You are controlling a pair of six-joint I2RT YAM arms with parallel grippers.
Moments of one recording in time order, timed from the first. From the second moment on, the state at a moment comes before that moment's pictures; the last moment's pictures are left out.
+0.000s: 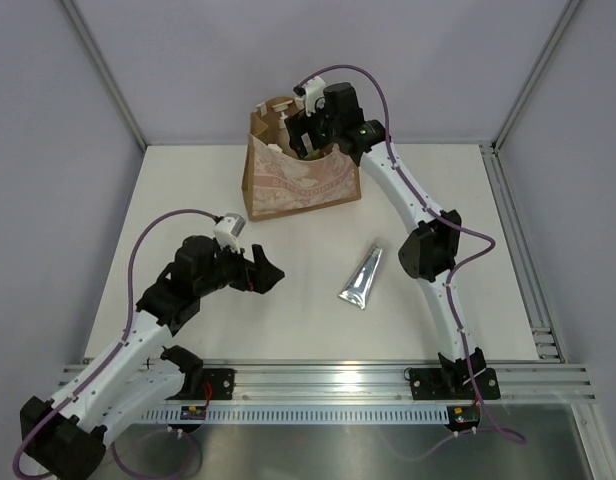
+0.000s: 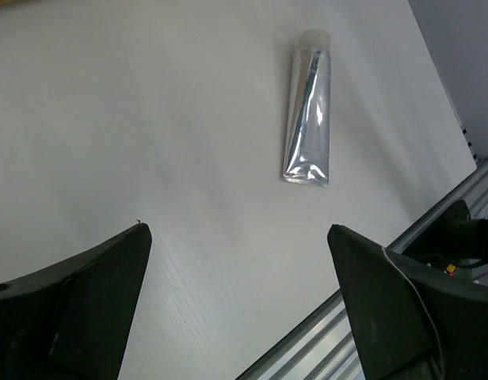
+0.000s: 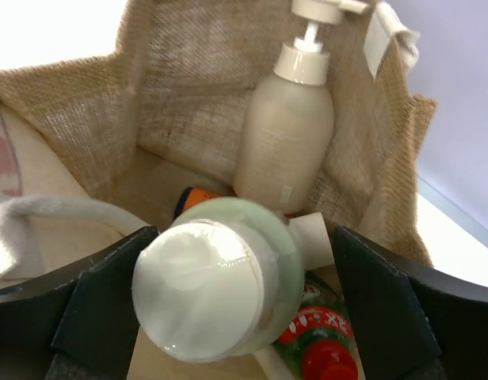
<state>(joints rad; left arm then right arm) -0.46 0.73 0.60 -0.31 0.28 -0.45 0.52 2.37 2.53 -0.60 -0.15 -0.14</state>
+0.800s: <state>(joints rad) -0.81 1.46 0.89 -0.09 0.21 -0.22 0.37 1.79 2.12 -0.61 -0.66 -0.08</state>
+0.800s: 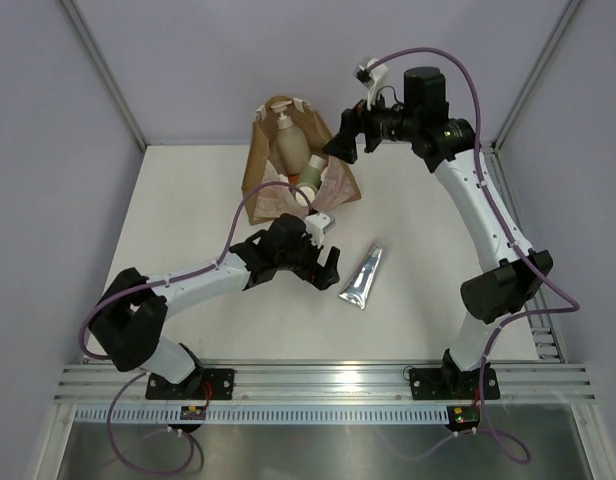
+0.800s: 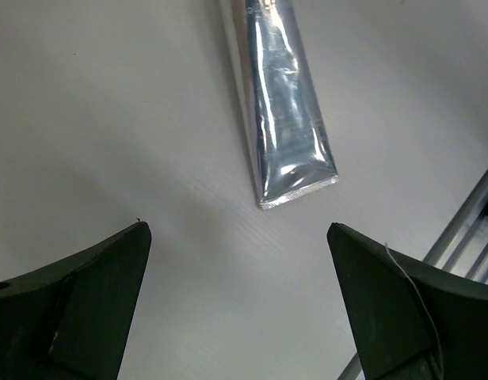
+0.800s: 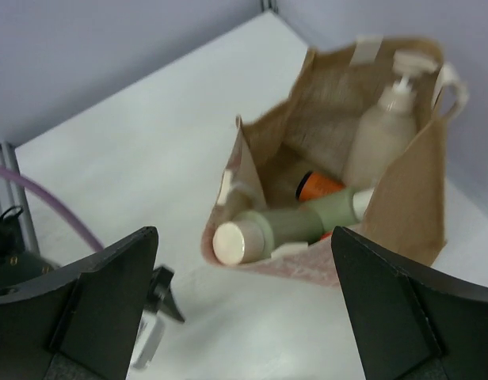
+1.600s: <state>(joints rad) -0.99 2.10 1.60 -0.26 0.05 -0.27 -0.33 1.36 1.13 -0.68 -0.83 -0.11</state>
